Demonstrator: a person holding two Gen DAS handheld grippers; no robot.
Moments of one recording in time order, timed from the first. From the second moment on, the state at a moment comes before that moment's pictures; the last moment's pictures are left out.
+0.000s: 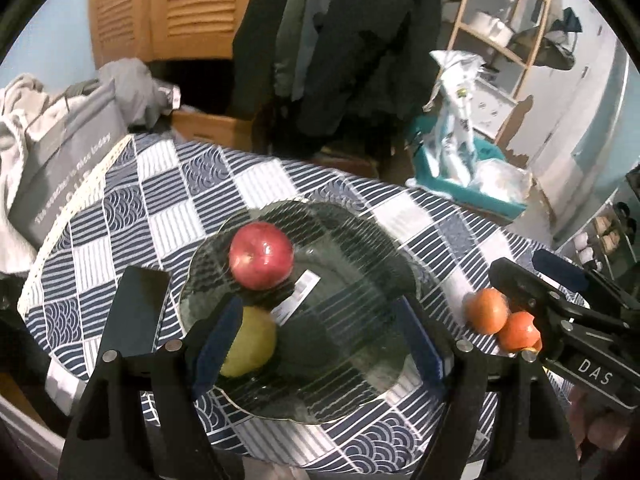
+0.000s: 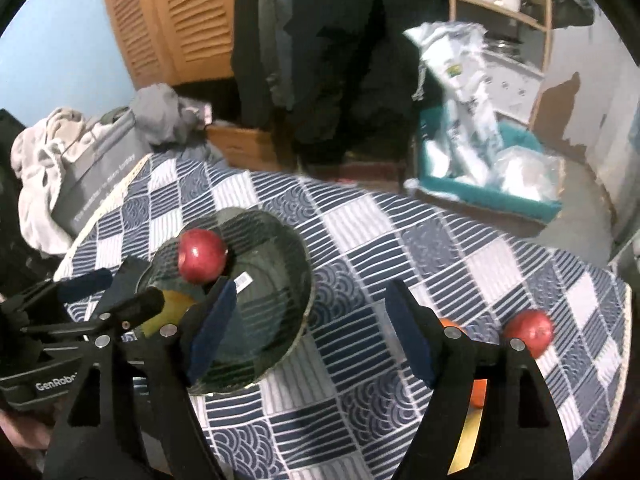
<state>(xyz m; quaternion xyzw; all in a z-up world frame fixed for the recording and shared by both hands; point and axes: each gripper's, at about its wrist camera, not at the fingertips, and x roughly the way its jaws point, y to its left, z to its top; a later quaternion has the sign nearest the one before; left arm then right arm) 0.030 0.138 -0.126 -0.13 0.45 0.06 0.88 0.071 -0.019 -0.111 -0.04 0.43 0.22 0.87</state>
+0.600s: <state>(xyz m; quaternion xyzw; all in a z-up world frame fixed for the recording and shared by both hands) 0.015 0.092 -0.061 -0.08 0.37 0.02 0.93 0.042 -0.091 -0.040 -0.01 0.35 0.16 0.92</state>
